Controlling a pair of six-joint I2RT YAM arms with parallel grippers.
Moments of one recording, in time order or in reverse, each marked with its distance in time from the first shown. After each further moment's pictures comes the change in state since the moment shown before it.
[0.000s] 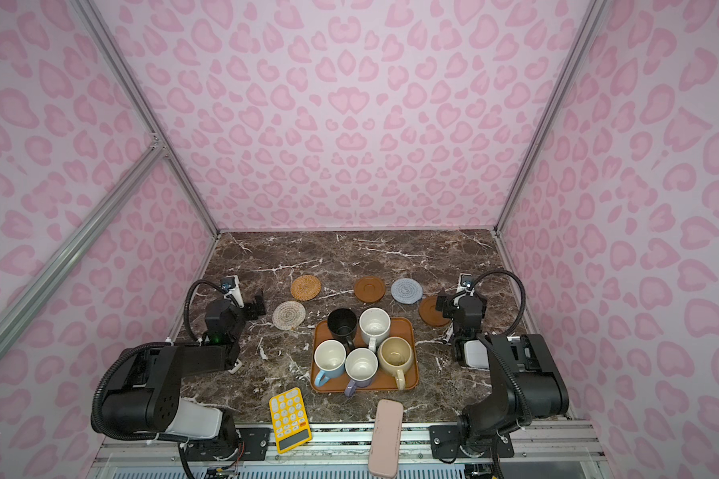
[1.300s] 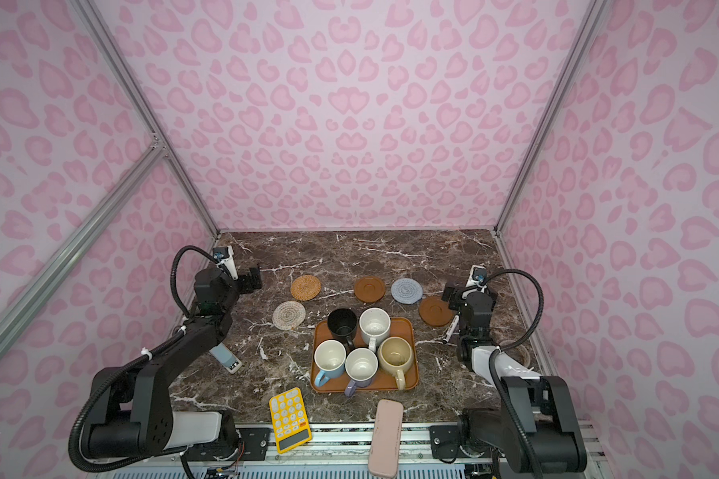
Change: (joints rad) left arm -0.006 -0.155 0.317 -0.463 0.052 -0.017; right arm -0.010 -0.315 0.062 -0.261 0.030 0.100
